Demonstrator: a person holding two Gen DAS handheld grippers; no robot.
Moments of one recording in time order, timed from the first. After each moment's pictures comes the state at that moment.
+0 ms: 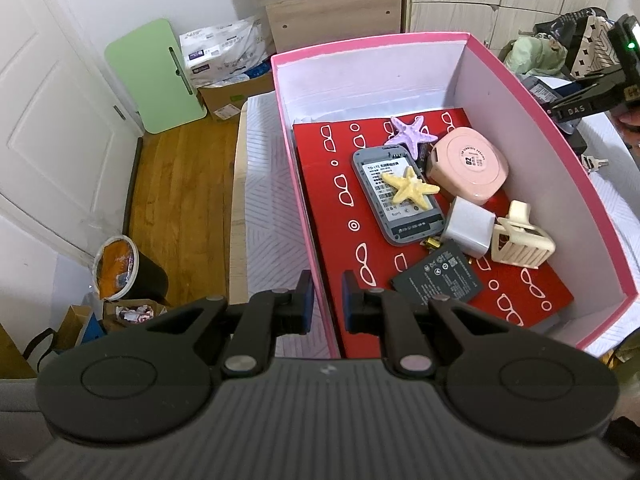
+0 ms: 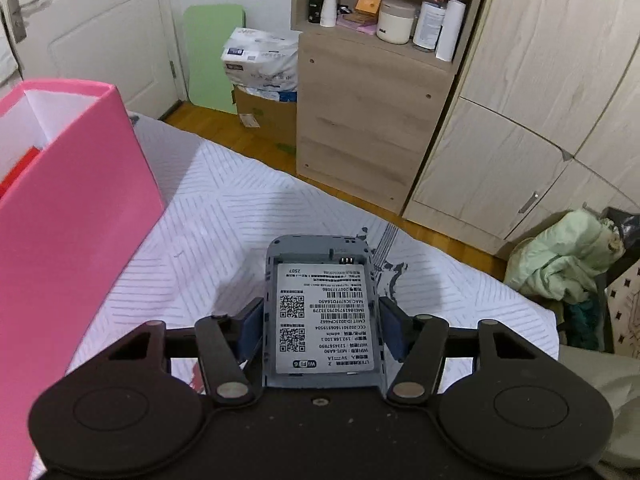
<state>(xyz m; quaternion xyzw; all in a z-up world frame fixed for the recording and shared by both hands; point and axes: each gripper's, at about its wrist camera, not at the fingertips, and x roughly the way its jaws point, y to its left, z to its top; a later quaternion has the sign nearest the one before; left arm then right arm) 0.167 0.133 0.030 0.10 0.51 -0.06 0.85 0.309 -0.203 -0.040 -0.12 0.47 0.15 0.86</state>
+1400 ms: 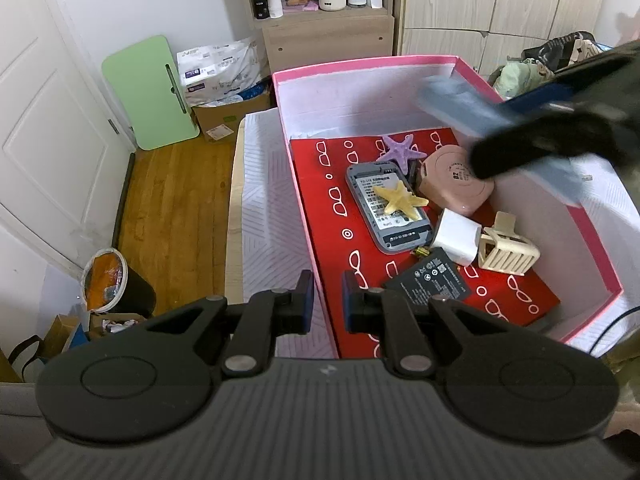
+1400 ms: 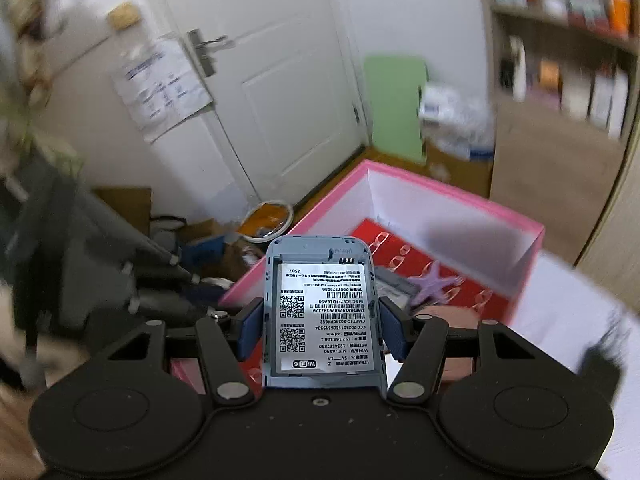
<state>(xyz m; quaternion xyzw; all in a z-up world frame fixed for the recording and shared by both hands) 0.151 0.142 0.035 0.08 0.47 -0.08 0.87 0.233 -0.045 0.068 -0.01 0.46 0.36 0.81</state>
